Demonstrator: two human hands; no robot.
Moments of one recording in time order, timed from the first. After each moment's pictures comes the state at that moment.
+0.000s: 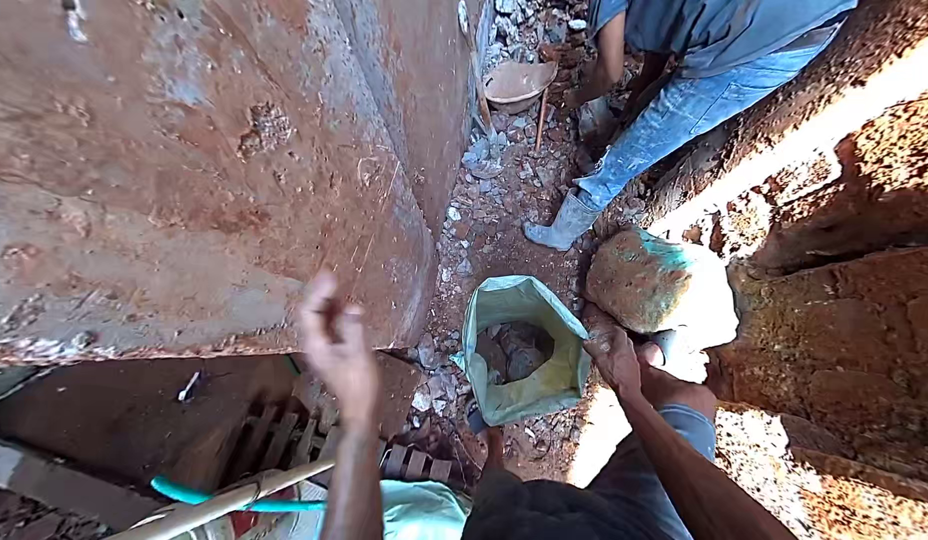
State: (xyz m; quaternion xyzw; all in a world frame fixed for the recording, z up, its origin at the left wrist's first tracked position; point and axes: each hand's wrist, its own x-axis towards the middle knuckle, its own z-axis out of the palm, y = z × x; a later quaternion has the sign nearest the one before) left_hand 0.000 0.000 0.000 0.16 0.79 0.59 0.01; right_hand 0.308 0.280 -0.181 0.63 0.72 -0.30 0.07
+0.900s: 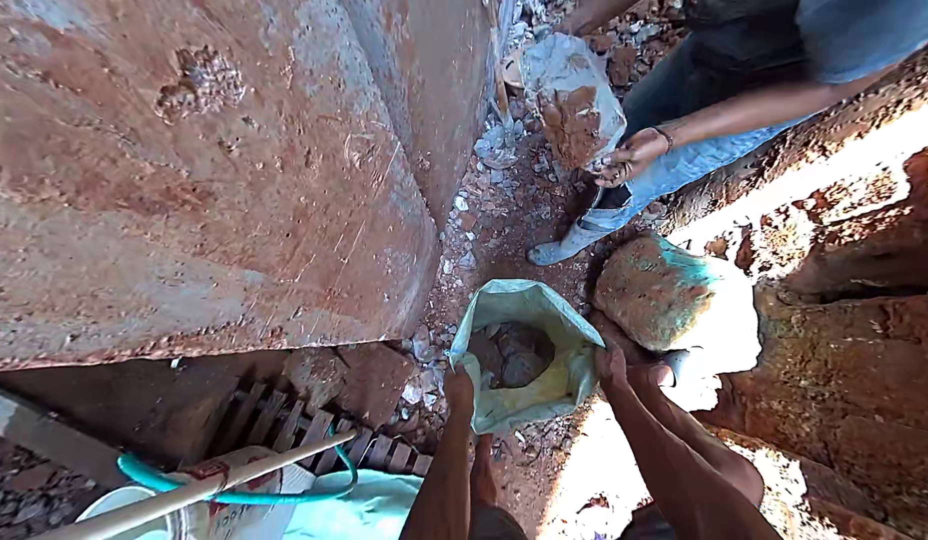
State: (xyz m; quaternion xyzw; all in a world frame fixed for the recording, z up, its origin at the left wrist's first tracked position) left_hand 0.115 0.071 -0.278 -0.14 0.85 0.36 0.36; right_hand 0.287 0.315 -0.259 0.62 0.68 -0.40 0.04
